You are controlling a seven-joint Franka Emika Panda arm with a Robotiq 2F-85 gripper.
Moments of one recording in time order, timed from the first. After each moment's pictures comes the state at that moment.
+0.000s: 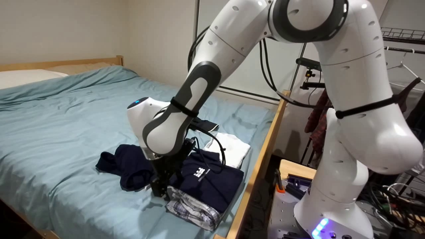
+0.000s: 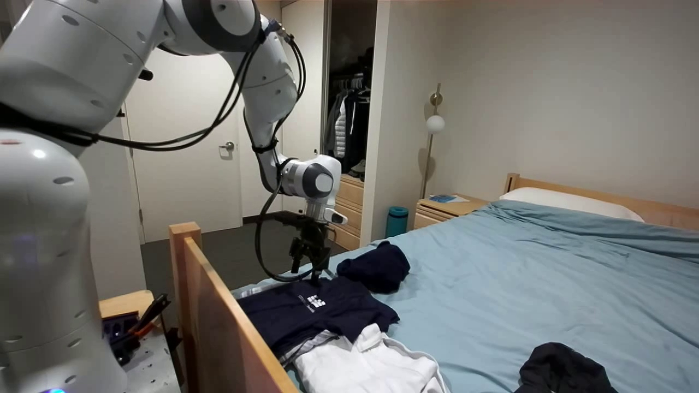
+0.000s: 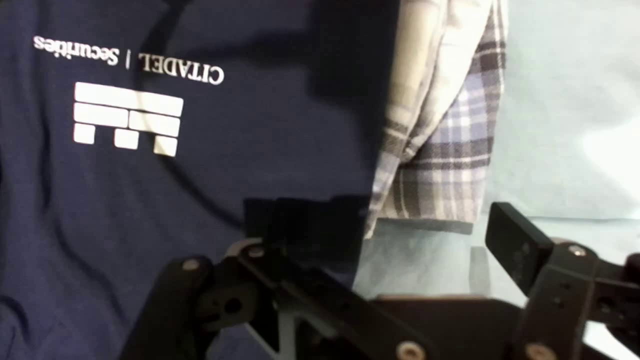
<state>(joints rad) 0.23 0.52 0.04 -2.10 -0.10 2.29 0.30</state>
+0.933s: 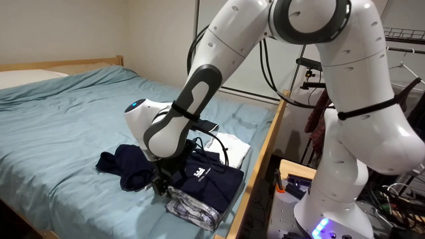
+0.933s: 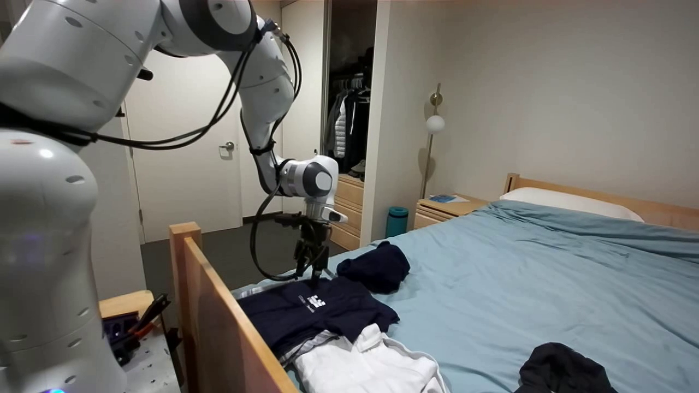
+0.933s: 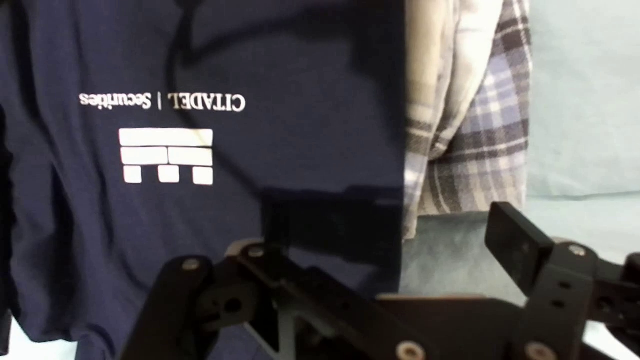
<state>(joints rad) 0.30 0.52 -0.03 -2.10 -0.16 2.26 0.51</state>
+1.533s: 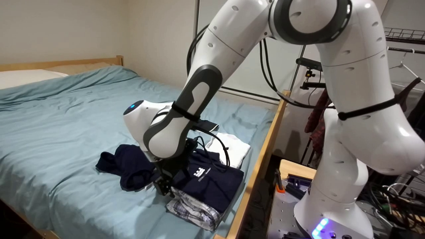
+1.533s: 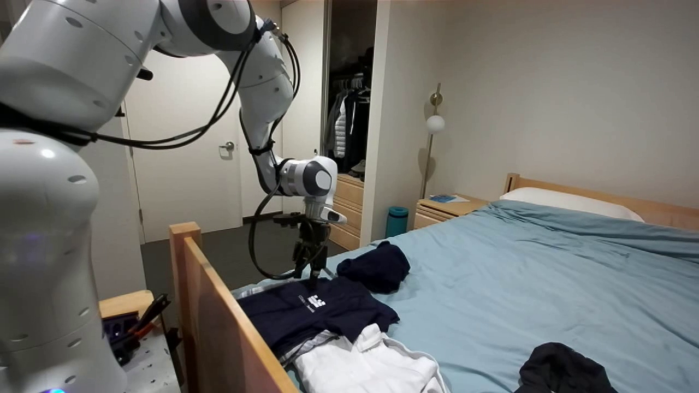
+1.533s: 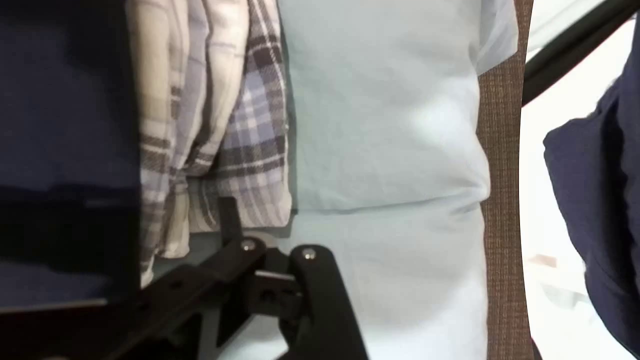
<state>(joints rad) 0.32 0.52 -0.04 -2.09 -0.17 2.21 0.54</state>
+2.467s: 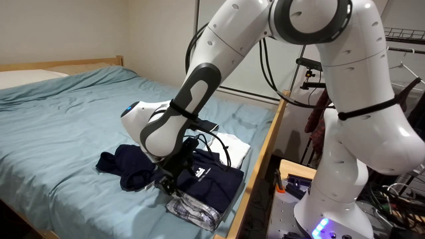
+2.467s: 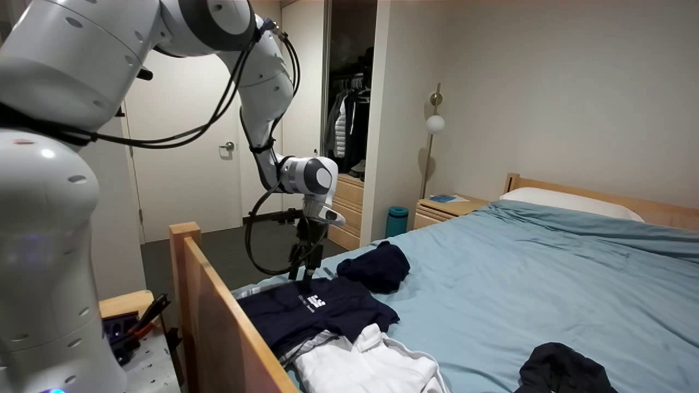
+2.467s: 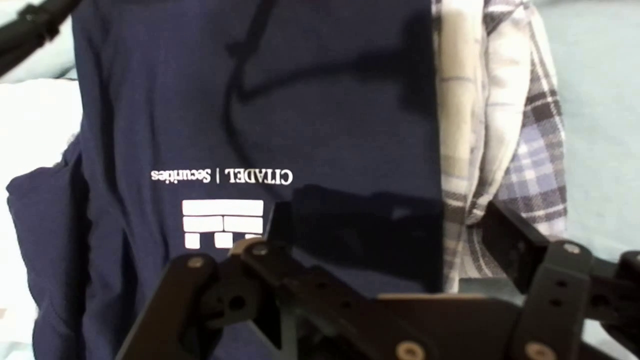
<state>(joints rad) 0.32 0.52 -0.04 -2.07 -0.17 2.09 0.58</state>
